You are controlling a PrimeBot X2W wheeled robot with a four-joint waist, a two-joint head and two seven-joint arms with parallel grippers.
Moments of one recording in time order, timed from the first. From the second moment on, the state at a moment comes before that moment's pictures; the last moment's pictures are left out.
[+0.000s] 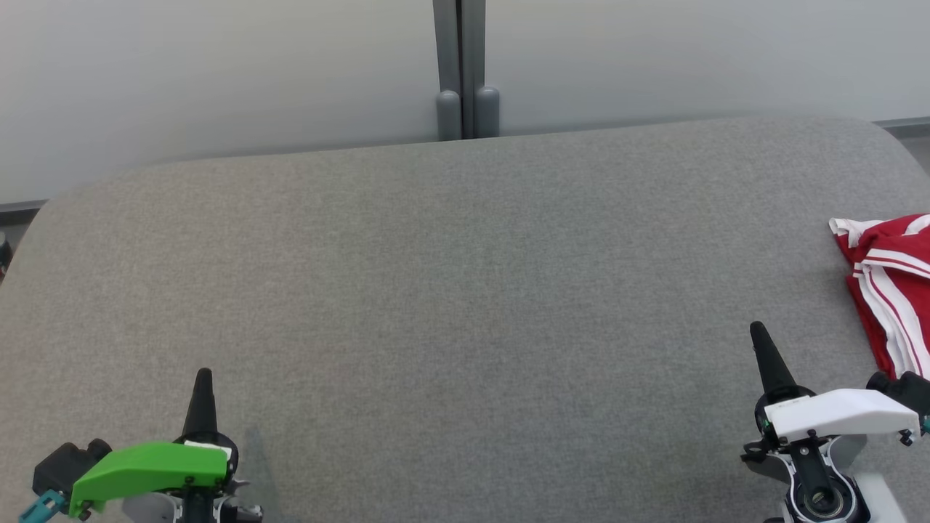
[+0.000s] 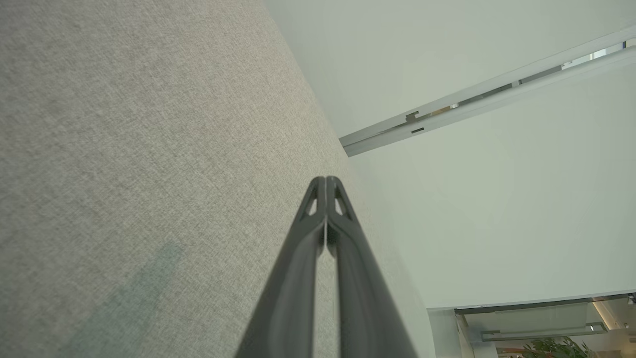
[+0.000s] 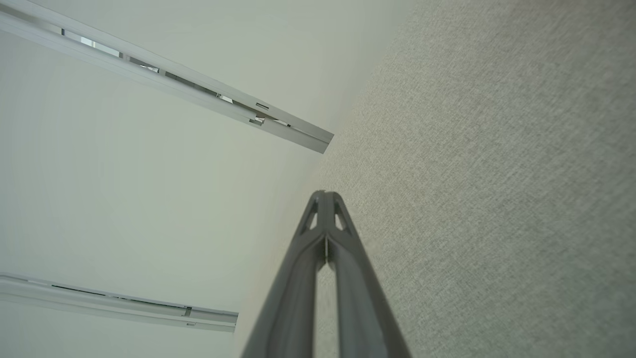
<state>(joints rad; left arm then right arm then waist) -0.06 0.04 0.07 0.27 -1.18 -0.07 0.00 -0.14 -0.04 -0.09 0.32 1.16 0.13 0.00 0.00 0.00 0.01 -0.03</state>
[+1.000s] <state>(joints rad) -0.09 0.04 0.10 0.24 -1.43 -0.09 0.06 -0.13 -0.05 -0.11 0.28 1.42 0.13 0.07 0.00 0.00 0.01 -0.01</state>
